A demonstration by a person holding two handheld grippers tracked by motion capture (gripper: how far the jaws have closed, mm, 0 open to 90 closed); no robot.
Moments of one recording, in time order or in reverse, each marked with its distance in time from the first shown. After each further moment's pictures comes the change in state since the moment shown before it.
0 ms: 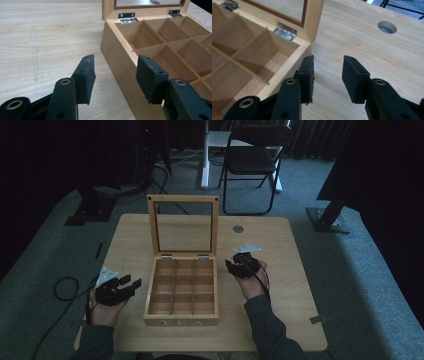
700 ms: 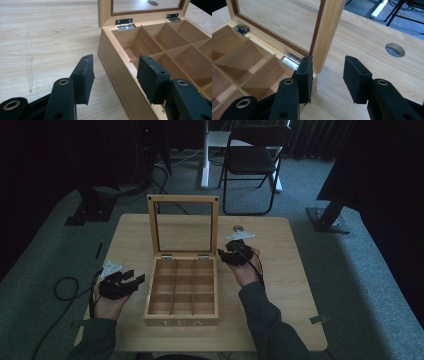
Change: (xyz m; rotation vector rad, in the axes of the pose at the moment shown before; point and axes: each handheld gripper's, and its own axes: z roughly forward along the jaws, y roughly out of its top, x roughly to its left) left arm -0.002 0.015 0.011 0.018 -0.019 0.011; right arm 0.000 0.038 0.013 -0.038 0.061 -0.041
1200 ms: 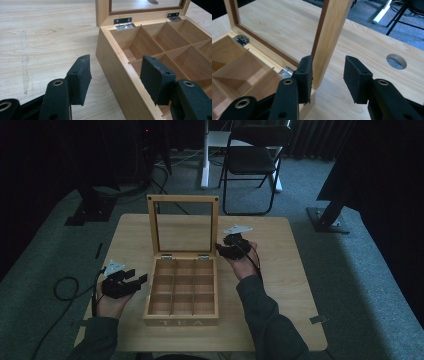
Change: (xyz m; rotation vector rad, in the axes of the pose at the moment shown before) left arm -0.002 0.002 0.006 0.011 -0.003 -0.009; right arm -0.006 0.016 0.010 -0.020 0.013 -0.016
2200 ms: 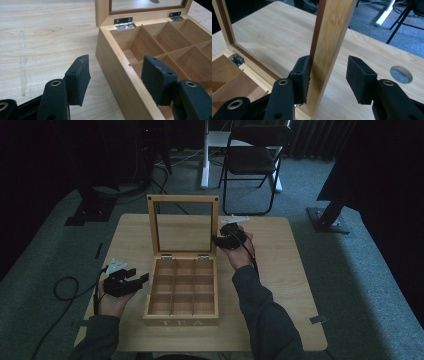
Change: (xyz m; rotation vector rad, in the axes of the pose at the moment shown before) left arm 0.000 0.003 0.005 0.011 0.002 0.002; right arm -0.010 0.025 0.021 -0.024 0.026 0.038
